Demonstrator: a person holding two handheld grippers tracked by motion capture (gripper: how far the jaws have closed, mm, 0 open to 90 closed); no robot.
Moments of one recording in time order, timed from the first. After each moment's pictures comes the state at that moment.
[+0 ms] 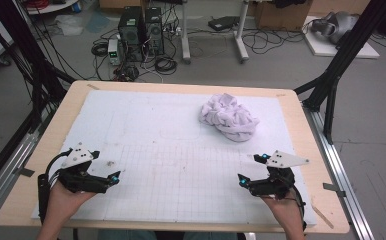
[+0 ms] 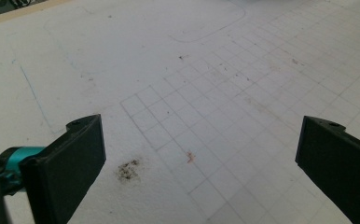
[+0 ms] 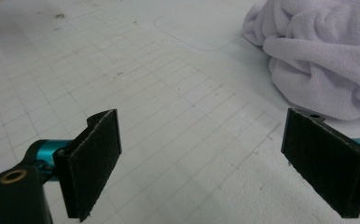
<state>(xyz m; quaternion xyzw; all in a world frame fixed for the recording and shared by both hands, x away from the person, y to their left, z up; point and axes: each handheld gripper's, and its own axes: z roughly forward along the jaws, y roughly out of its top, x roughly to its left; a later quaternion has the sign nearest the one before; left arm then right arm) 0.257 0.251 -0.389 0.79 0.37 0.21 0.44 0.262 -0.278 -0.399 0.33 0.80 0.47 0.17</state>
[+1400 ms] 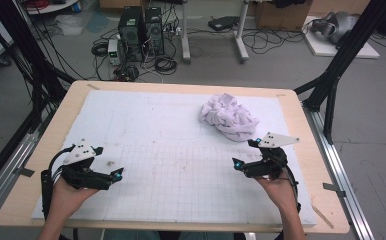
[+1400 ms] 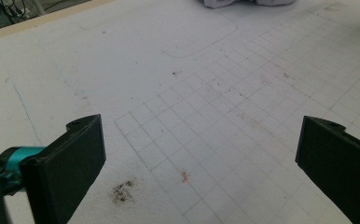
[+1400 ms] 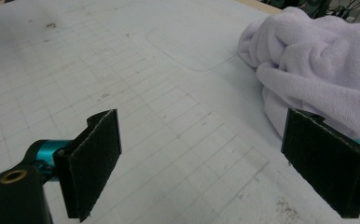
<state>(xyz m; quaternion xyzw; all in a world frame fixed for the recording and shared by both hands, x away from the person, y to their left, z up) 0.263 0.244 -0.381 0.79 0.36 0.20 0.45 0.307 -0.266 -0.383 0.32 0.81 0.46 0.17</state>
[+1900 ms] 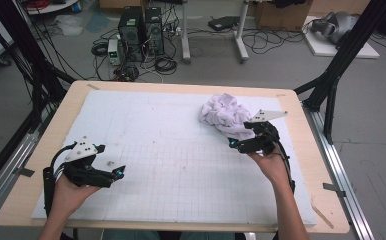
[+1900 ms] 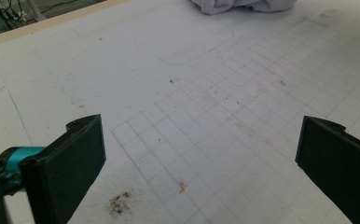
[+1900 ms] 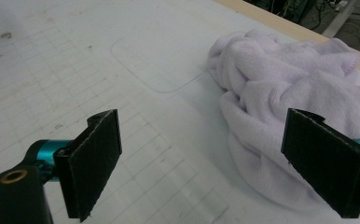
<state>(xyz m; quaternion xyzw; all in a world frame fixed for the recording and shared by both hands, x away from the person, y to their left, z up) 0.268 0.239 -0.377 0.79 0.36 0.20 0.46 0.368 -0.253 -0.365 0.34 0.82 0.43 0.16</state>
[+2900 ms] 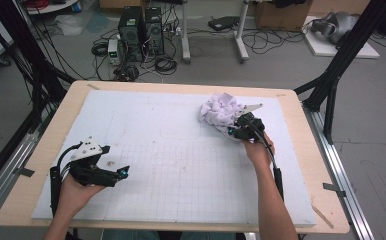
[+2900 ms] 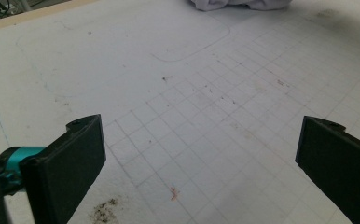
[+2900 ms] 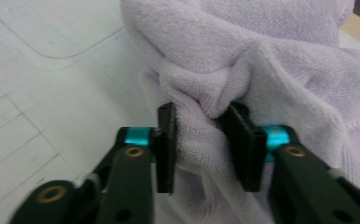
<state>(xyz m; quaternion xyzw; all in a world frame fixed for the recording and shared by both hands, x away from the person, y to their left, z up) 0.274 0.234 -0.388 0.79 0.36 0.18 0.46 0.433 -0.236 -0.412 0.37 0.85 0.31 0.21</state>
